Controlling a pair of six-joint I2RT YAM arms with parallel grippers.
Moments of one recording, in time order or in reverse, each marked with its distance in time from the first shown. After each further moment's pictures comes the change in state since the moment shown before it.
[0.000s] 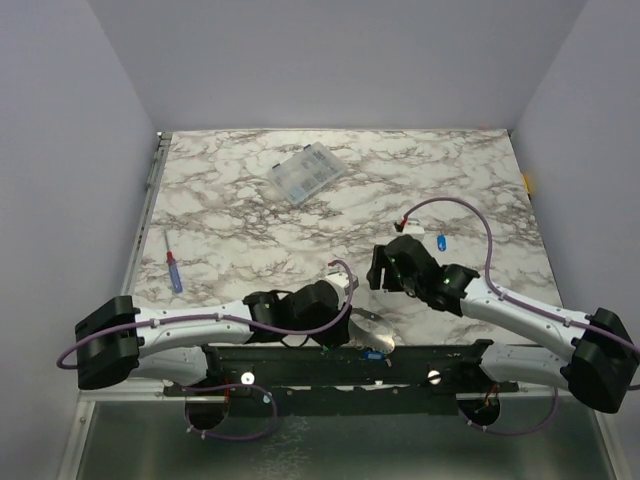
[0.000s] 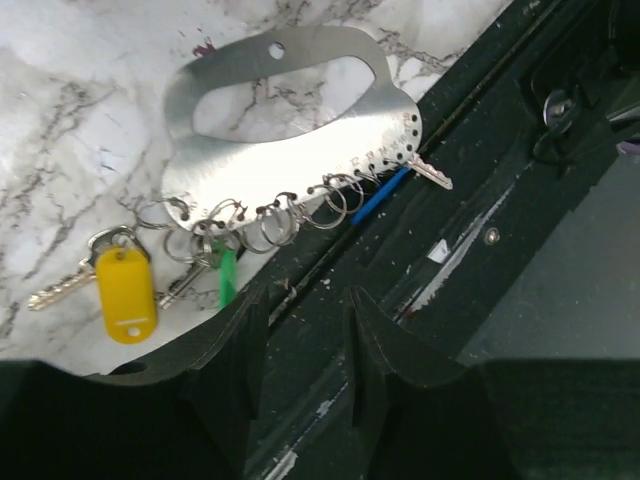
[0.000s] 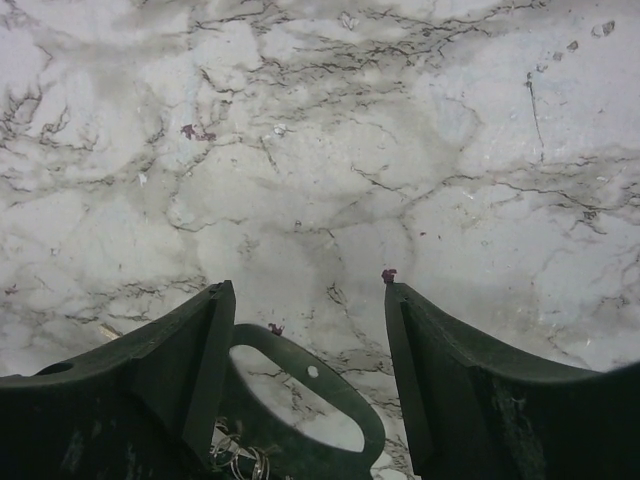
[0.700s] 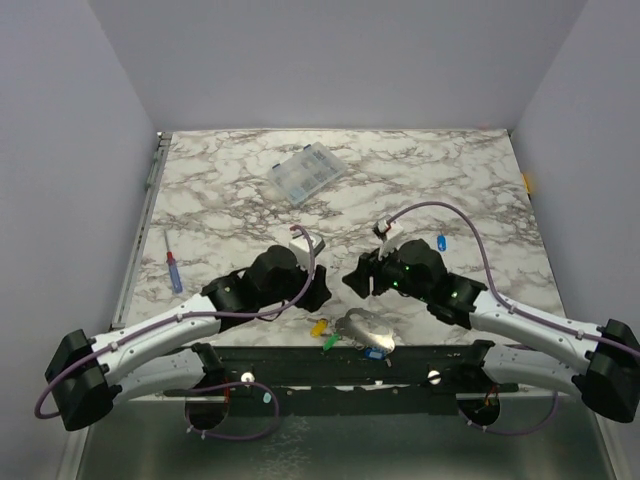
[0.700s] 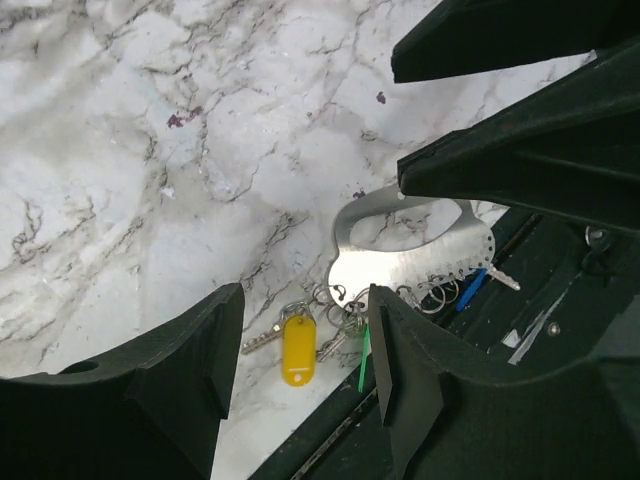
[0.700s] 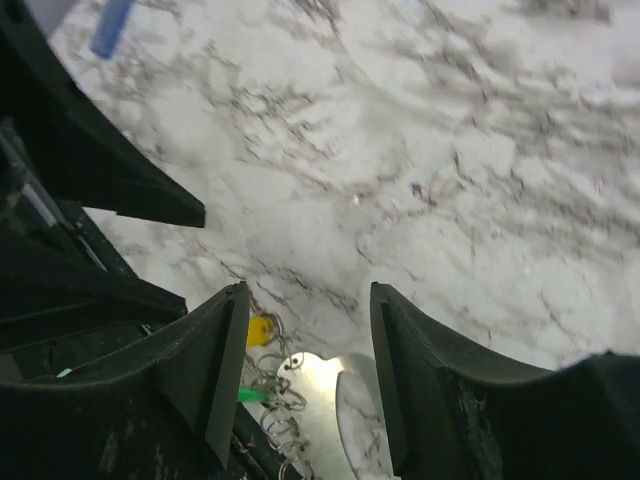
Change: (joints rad) left arm 0.281 -0.255 -0.006 -0.009 0.010 0.233; right arm 0.060 -0.119 -0.101 0.438 -0.353 -0.366
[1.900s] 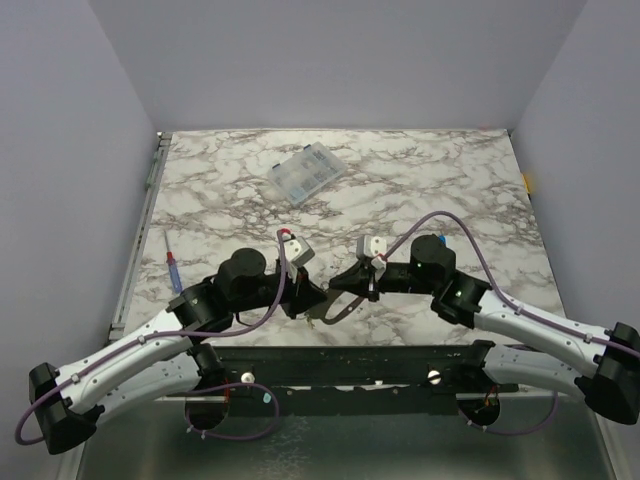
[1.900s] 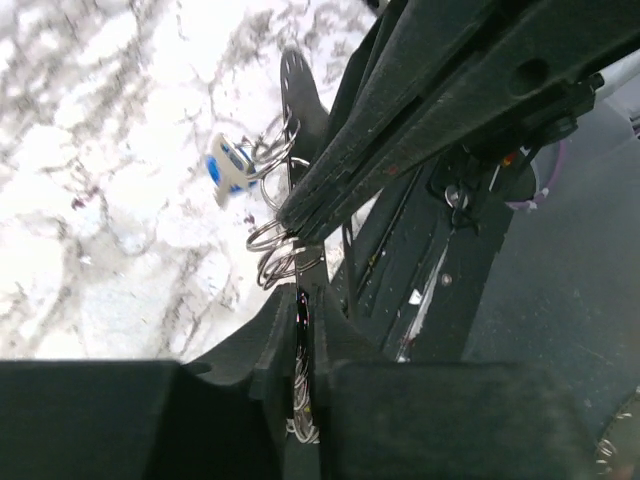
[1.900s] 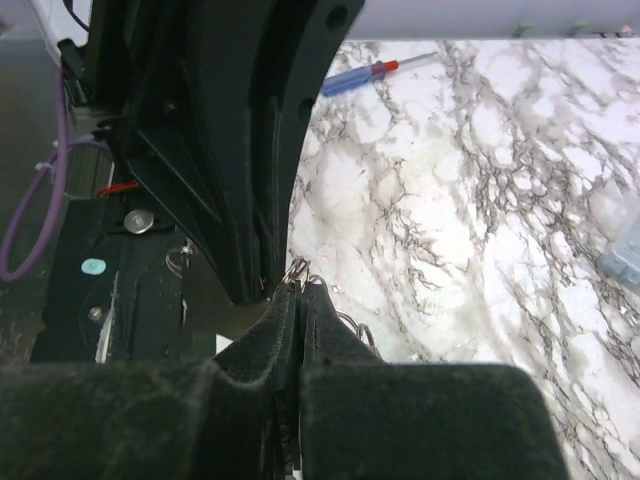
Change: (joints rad) left arm 0.001 -0.172 0.023 -0.041 0.256 0.092; right arm 0.007 0.014 0.081 0.080 -0.495 -0.520
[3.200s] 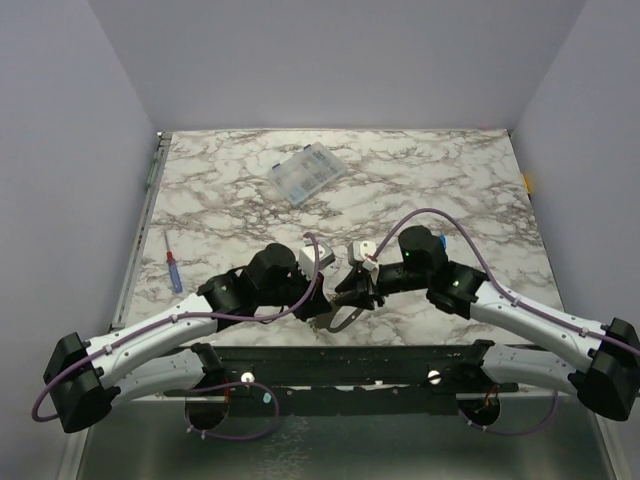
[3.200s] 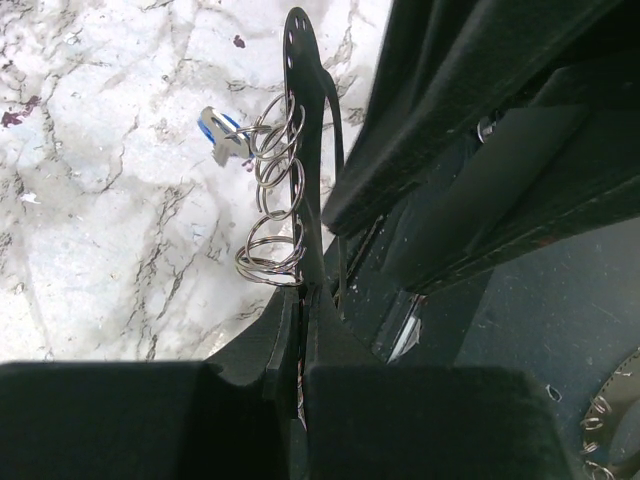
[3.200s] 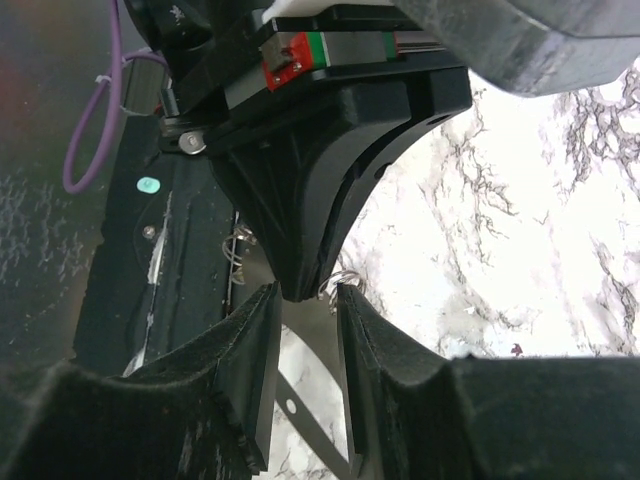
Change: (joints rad) left arm -0.004 0.194 0.011 -0.024 0.041 -0.012; right arm -0.035 0.027 0.053 -0.230 -0.169 -0.061
